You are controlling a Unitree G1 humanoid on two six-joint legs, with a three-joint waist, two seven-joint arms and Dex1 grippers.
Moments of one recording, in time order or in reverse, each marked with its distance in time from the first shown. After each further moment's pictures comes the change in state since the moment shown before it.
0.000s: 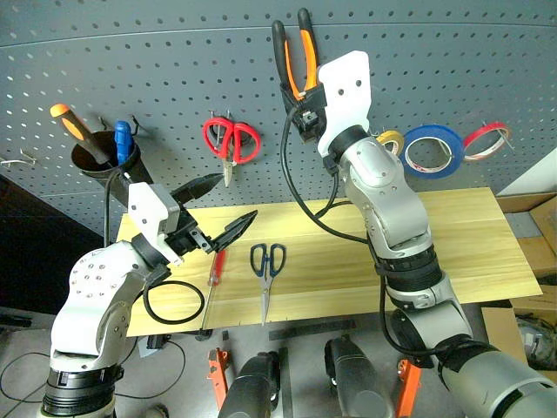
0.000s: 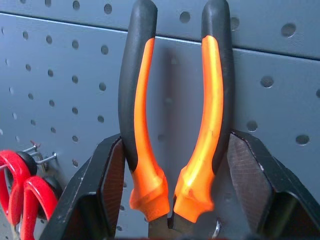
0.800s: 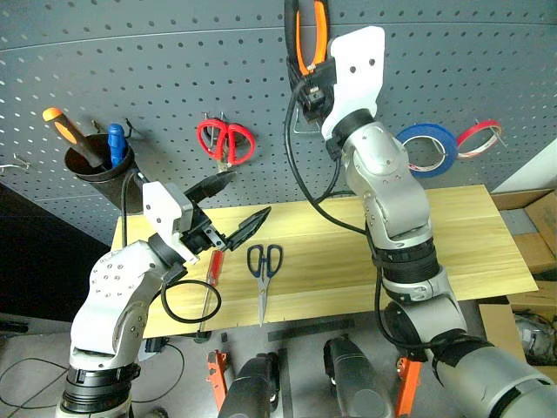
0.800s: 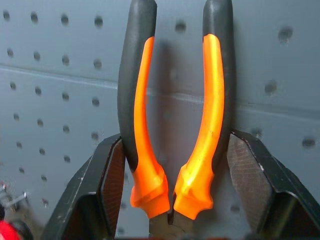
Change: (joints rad) left arm -0.026 -0.064 -0.060 -0.011 0.008 -0.002 0.038; right arm -0.012 0.046 -0.054 0.041 -0.029 -0.055 -0.026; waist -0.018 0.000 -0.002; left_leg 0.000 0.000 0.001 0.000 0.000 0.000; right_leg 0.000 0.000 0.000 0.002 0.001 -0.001
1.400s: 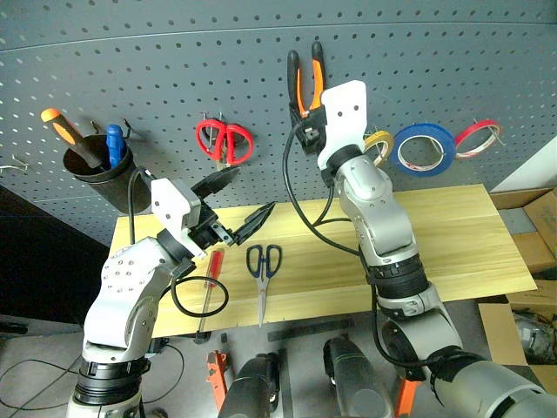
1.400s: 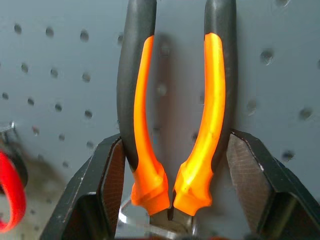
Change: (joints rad) left arm -0.032 -0.036 -0.023 0.040 0.043 -0.020 0.029; right arm 0.097 0.039 0.013 0.042 -0.020 -0.016 -0.004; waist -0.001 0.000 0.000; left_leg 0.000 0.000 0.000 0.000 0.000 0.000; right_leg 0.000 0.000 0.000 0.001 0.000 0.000
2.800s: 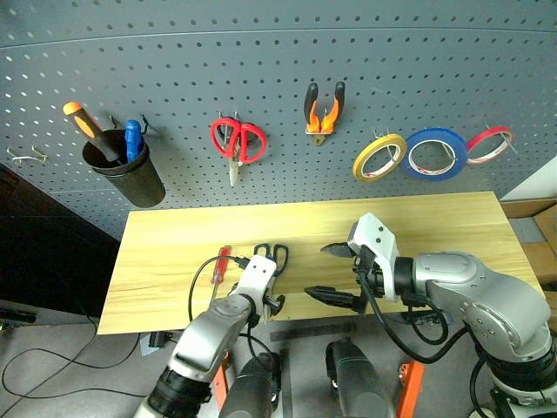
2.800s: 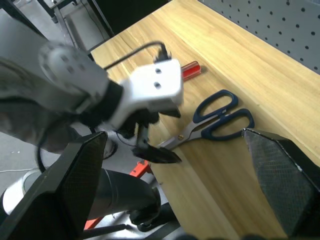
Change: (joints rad) left arm 0.021 -0.270 -0.430 0.194 0.384 0.845 0.570; right arm 0.464 -0.587 0.022 -0.763 0.590 0.803 0.595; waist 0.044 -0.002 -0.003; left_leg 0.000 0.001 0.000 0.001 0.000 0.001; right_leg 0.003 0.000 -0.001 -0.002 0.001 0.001
